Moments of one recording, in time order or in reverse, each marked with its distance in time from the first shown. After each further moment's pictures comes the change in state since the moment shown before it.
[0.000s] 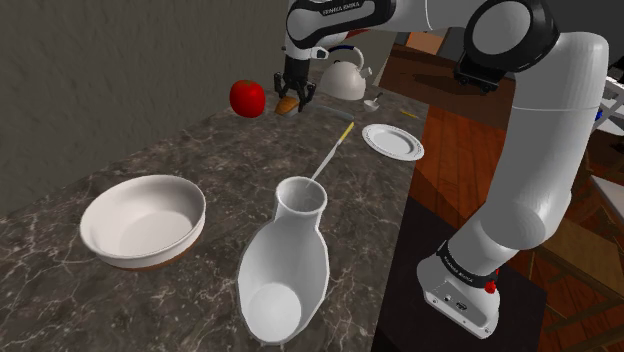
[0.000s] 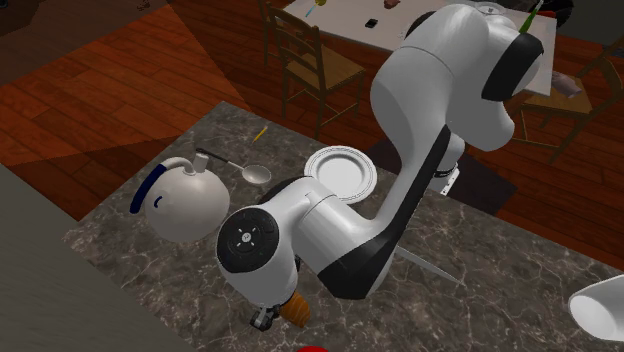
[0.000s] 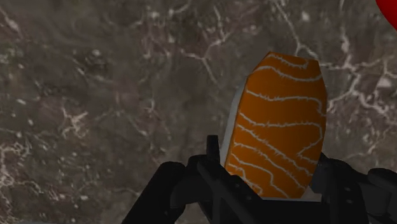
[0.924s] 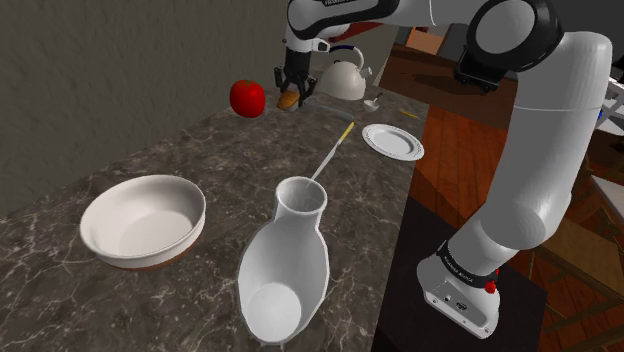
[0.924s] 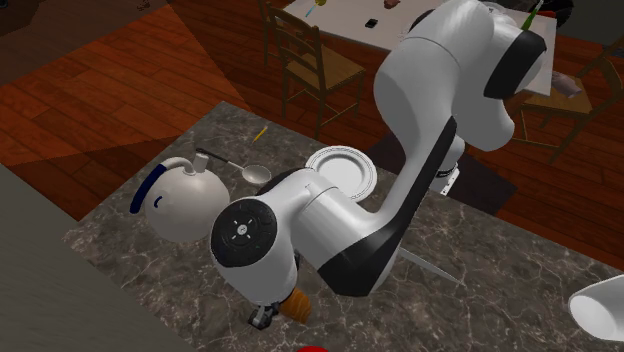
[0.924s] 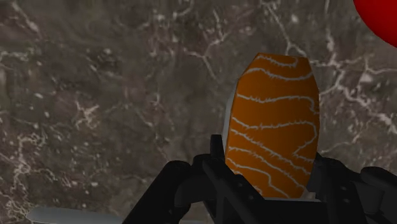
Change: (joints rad) arm 0.000 -0.013 0.002 0.033 0.003 -0.046 -0.002
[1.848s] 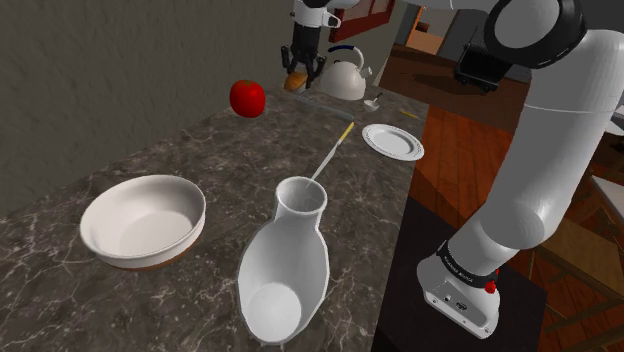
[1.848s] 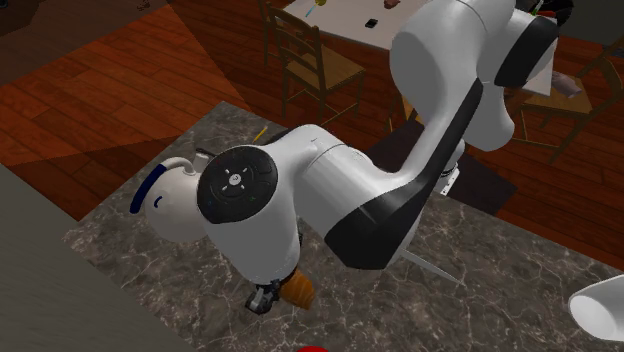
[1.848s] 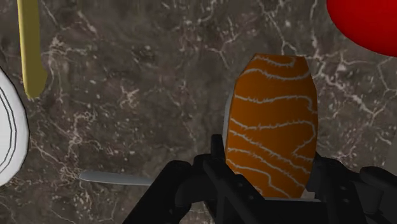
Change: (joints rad) arm -0.011 -0.077 0.003 0.059 0.016 -0.135 -0.017
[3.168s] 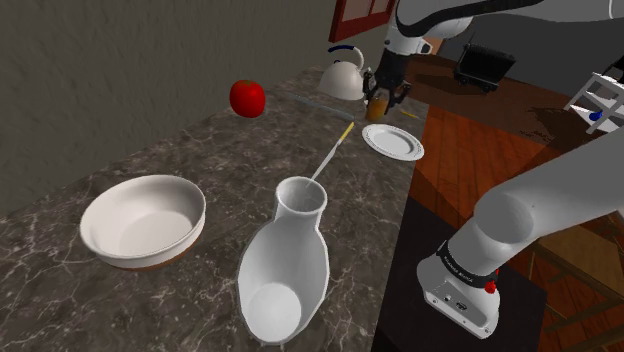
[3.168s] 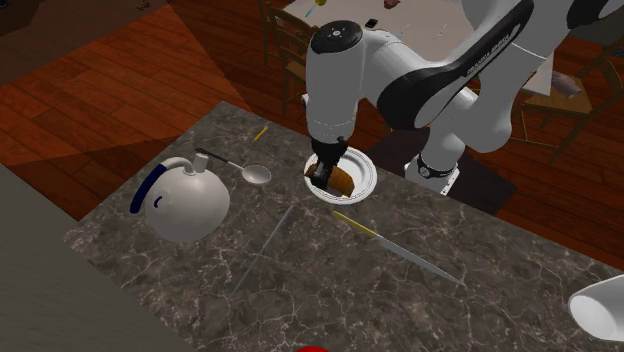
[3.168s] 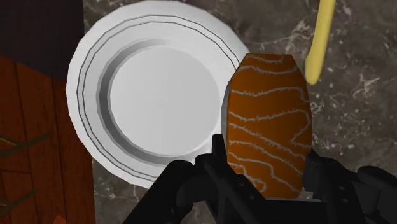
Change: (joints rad) arm -0.159 -0.687 -0.138 -0.835 0.075 0.154 -0.307
